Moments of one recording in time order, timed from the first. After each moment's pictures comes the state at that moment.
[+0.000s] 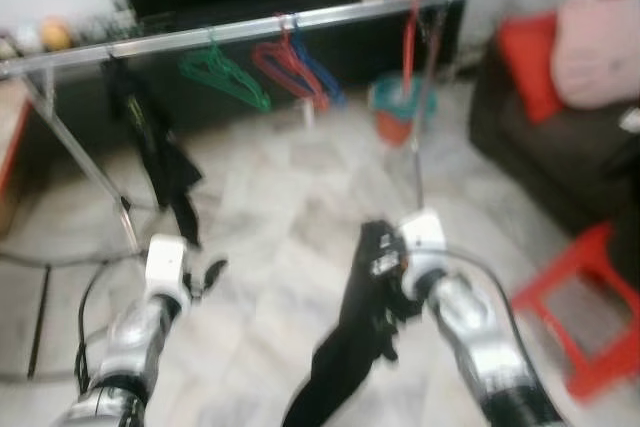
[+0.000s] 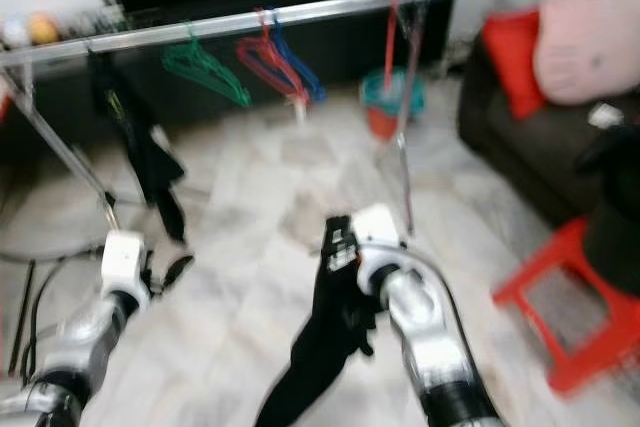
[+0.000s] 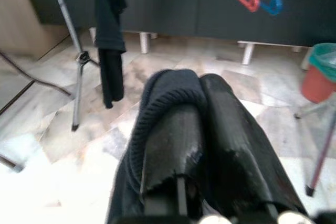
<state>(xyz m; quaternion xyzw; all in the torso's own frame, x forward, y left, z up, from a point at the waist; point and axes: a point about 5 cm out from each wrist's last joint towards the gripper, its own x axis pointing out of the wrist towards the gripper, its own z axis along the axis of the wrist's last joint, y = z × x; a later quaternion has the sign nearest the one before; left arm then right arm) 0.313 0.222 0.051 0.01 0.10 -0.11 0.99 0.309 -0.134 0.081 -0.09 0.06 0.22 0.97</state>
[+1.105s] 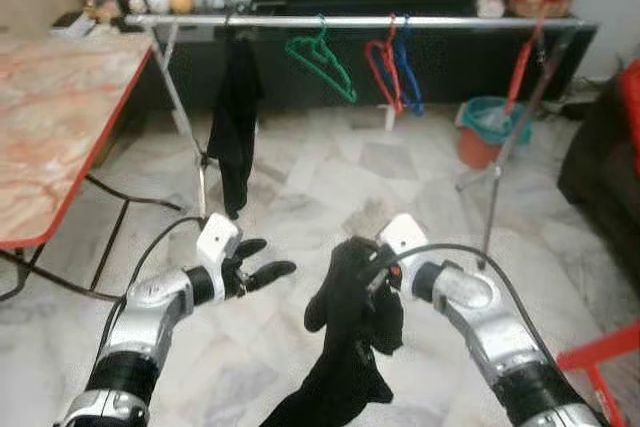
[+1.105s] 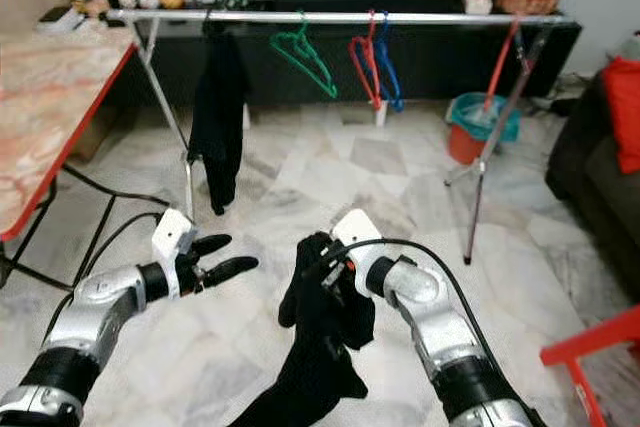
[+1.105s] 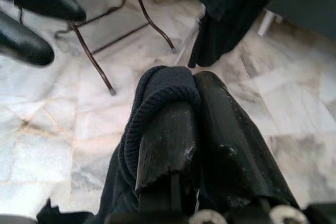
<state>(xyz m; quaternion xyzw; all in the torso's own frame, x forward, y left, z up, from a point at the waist) 0.308 0.169 0.082 0.00 0.13 -0.41 0.90 0.309 -0.128 0.084 -0.11 0.12 0.38 0.91</state>
